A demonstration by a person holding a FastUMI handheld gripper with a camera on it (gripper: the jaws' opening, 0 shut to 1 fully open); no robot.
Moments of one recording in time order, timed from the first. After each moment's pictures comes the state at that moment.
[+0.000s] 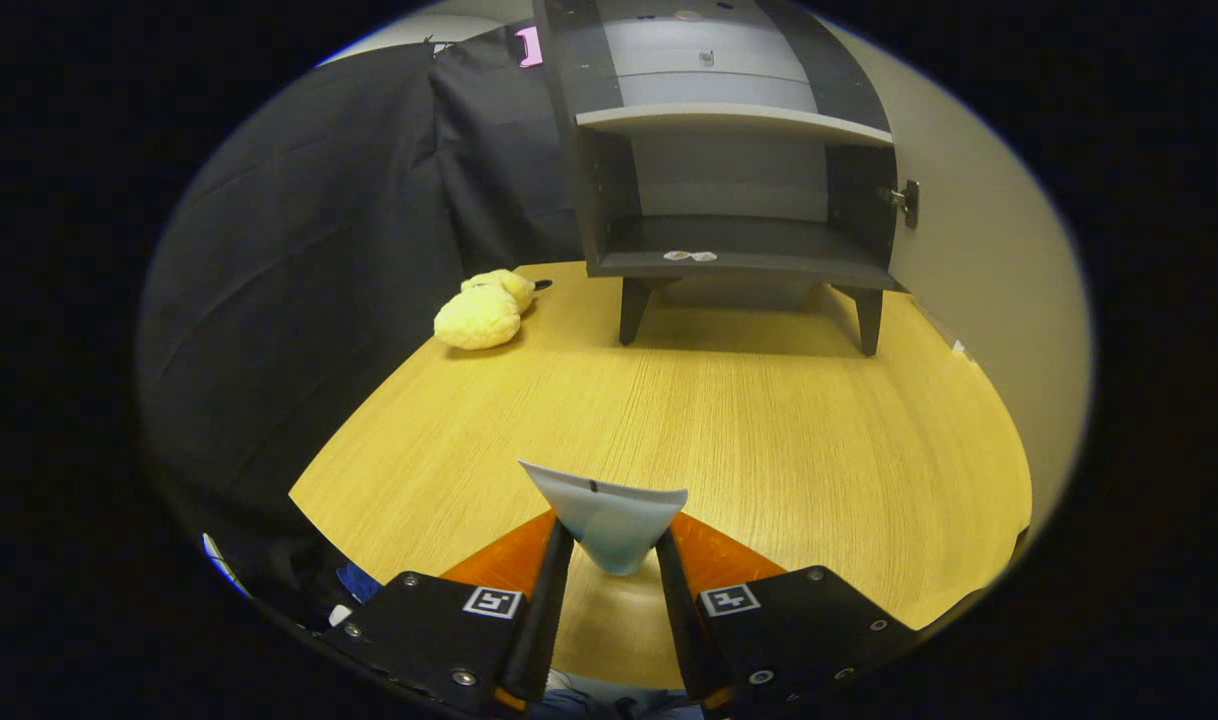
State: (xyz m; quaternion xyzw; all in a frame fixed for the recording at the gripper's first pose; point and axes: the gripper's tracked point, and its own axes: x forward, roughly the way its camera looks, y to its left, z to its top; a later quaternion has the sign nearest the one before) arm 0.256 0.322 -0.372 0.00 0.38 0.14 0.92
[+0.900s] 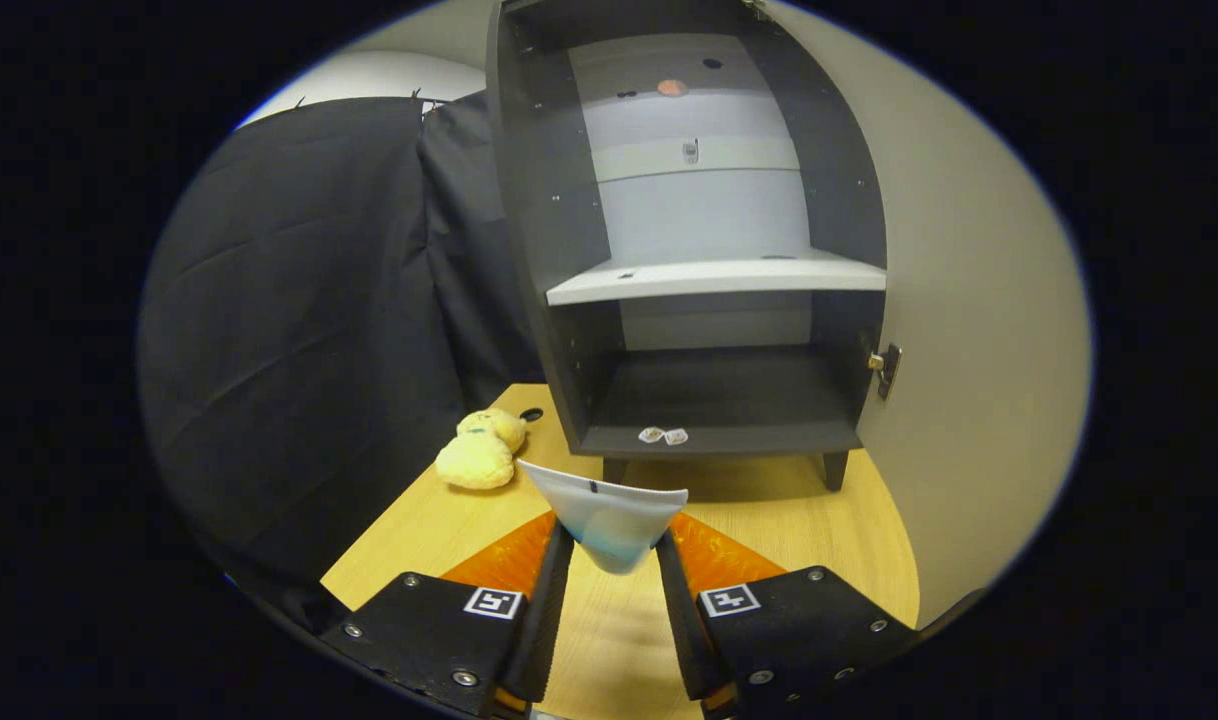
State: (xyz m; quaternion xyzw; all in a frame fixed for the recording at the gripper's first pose) arm 0.358 0.306 -0.226 0.02 0.26 0.13 0.96
